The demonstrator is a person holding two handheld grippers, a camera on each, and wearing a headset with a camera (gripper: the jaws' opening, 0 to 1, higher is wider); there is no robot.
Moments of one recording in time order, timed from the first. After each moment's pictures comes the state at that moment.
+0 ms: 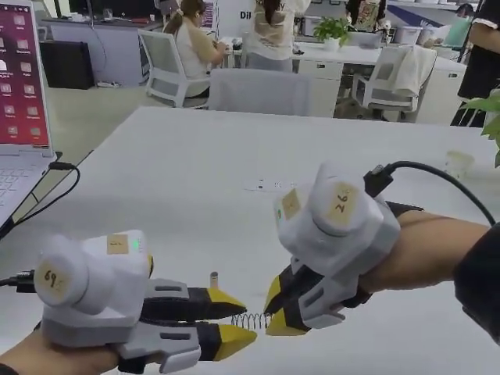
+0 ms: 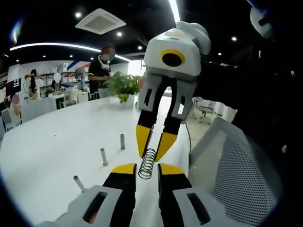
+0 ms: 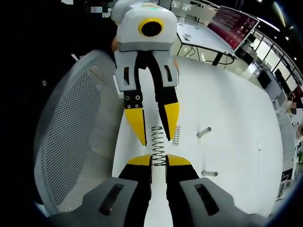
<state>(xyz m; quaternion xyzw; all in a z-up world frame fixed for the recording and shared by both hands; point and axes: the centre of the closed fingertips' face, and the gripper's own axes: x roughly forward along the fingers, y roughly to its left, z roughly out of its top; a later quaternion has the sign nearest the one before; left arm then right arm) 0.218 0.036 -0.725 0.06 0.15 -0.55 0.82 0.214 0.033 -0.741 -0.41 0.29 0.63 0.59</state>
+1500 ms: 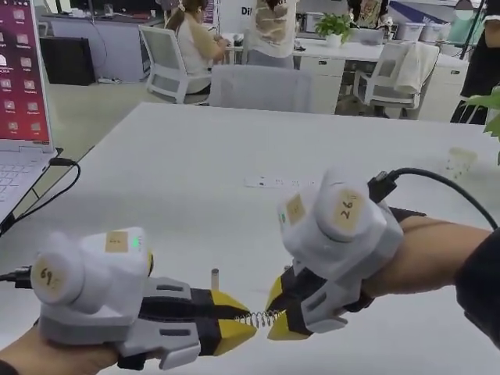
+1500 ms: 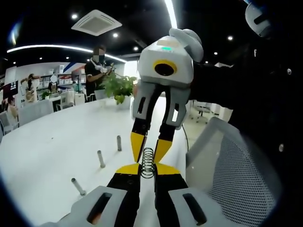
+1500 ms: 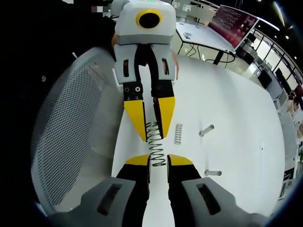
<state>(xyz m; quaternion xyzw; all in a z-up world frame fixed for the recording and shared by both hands) 0.211 0.034 -0.722 0.07 0.14 -0.57 0.81 0.215 0.030 -0.753 -0.40 0.29 0.64 0.59</state>
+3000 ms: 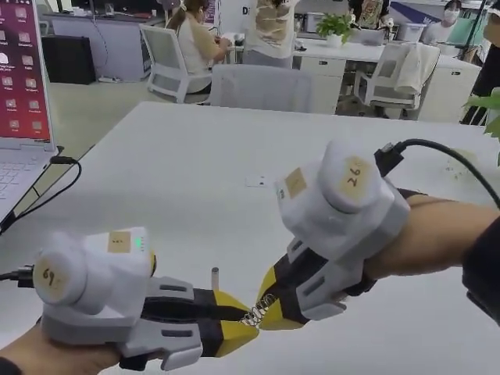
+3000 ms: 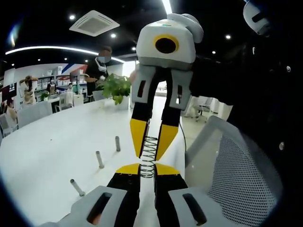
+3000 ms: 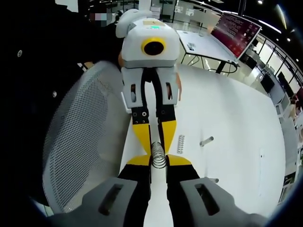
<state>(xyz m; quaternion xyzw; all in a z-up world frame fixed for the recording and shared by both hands) 0.209 0.030 -0.723 0.07 0.13 -0.57 0.81 0.203 0.045 -0.723 -0.39 0.28 0.66 0.58</state>
